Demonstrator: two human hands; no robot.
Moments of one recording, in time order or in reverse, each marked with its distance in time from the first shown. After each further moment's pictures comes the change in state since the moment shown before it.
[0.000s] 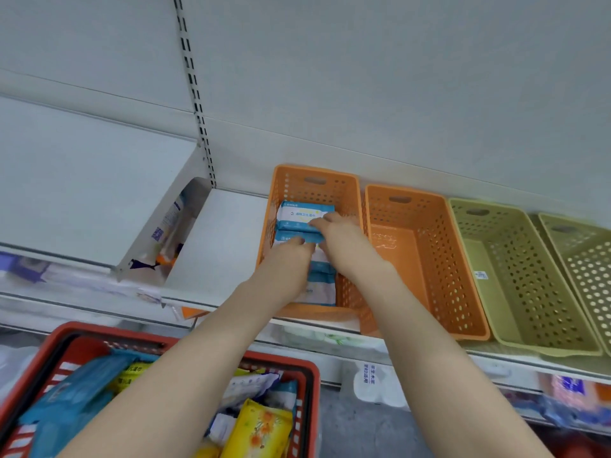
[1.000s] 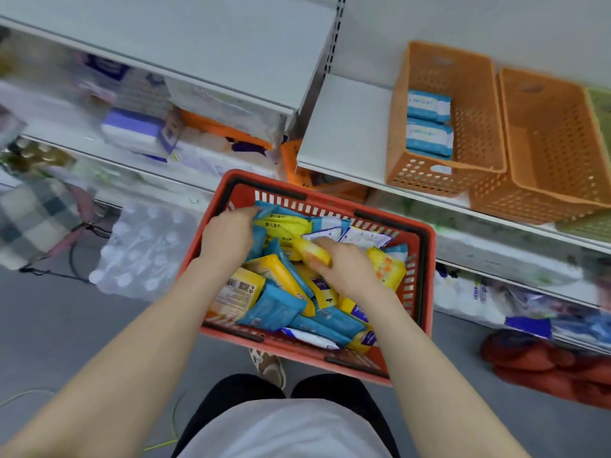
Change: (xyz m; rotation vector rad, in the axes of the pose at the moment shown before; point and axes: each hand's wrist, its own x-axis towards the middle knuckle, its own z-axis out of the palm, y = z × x) left_hand -0.292 -0.210 0.027 -0.014 0.131 -0.415; right_hand -0.184 -0.253 0.127 0.290 -0.261 0.043
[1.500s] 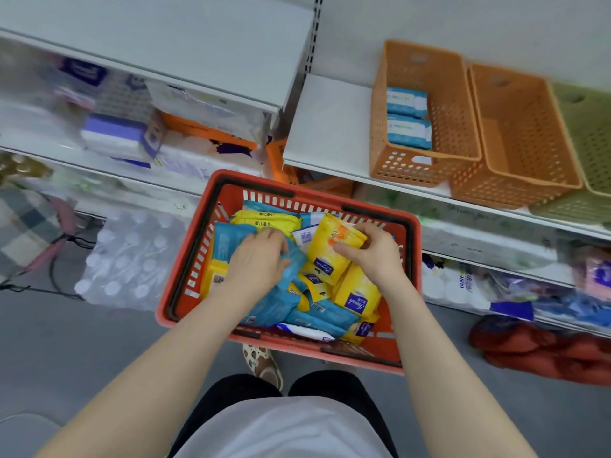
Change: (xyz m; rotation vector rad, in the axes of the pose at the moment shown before) left_hand -0.046 0.051 0.009 -0.041 -0.286 0.107; right_hand -0.022 0.041 -0.013 0.626 0.310 0.341
